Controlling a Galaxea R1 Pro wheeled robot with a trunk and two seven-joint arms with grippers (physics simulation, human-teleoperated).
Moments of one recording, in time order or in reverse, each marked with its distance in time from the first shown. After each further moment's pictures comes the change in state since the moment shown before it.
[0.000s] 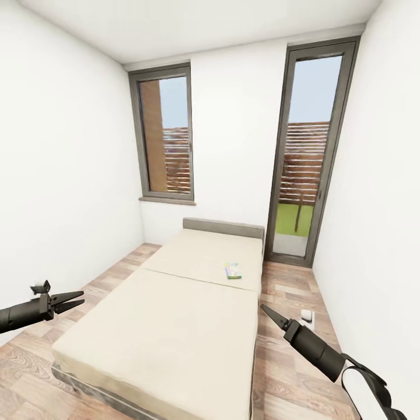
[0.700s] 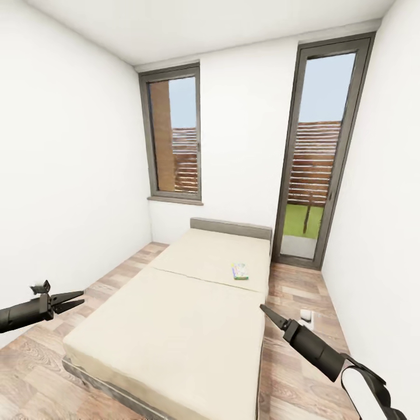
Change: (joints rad) left arm 0.000 0.000 0.000 -0.001 0.000 0.002 0.000; right arm 0.000 0.002 0.001 -0.007 0.015 0.002 -0.001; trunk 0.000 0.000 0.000
